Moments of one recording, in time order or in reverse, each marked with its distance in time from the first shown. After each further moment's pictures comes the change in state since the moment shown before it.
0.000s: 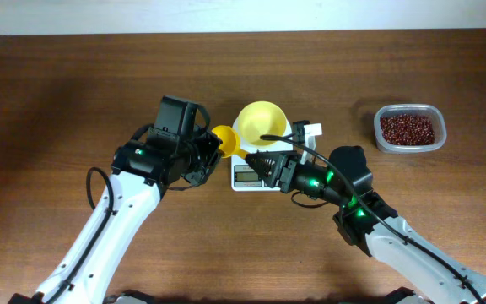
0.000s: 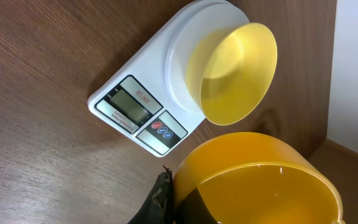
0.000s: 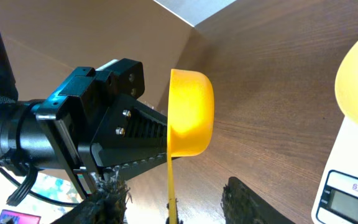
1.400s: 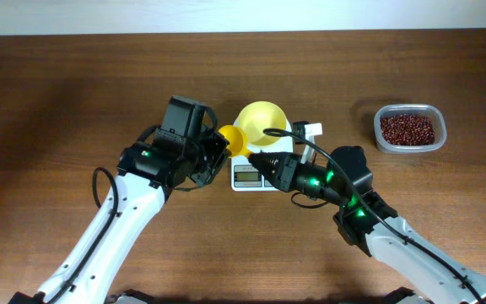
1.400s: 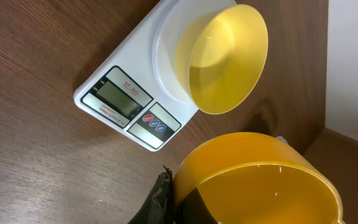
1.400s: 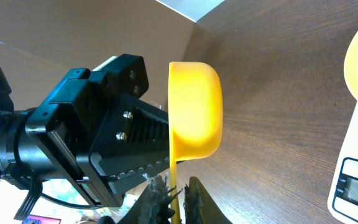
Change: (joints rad) left arm -0.040 0.000 0.000 0.030 -0.003 0.000; right arm 0.000 0.000 0.000 0.001 -0.020 0.082
